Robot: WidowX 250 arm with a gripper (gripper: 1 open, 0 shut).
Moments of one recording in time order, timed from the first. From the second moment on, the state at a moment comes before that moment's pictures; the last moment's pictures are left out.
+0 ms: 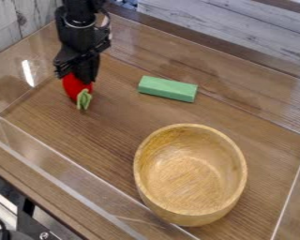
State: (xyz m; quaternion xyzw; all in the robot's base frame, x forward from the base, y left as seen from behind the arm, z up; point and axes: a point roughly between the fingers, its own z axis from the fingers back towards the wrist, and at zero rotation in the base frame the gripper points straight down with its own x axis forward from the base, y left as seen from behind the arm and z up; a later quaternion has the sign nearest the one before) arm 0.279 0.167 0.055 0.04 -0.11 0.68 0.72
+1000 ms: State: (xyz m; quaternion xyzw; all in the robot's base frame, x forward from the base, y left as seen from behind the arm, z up) arm 0.273 0.163 0.087 0.06 -0.10 0.68 0.73
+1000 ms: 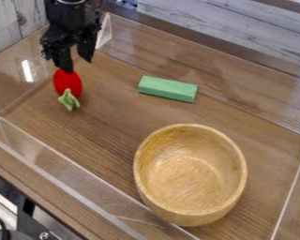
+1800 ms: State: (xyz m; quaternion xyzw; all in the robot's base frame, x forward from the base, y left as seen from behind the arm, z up) arm 0.291 0.175 0.097 0.06 -0.10 0.63 0.77
